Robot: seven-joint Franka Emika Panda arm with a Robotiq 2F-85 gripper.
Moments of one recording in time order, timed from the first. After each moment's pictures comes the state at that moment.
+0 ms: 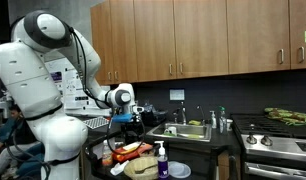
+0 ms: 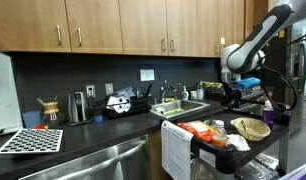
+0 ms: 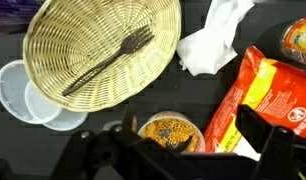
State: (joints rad) arm 0.02 -0.38 0.05 -2.78 -0.13 2.44 0.04
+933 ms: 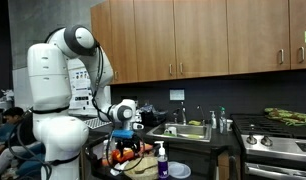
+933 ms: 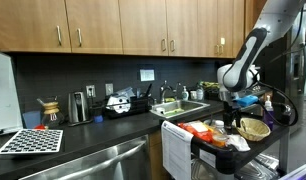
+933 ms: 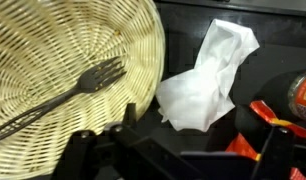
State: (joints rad) arm 0.04 -0.09 0.05 -2.78 -0.07 2.56 -0.07
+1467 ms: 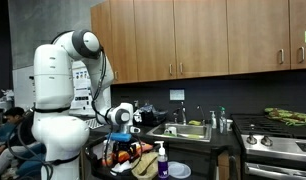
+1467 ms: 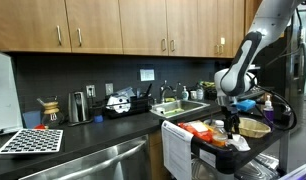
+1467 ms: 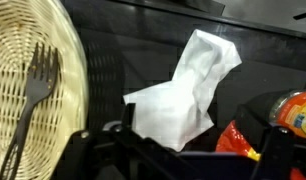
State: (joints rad) arm 0.08 -0.03 0.08 -2.78 -0.04 2.58 -0.12
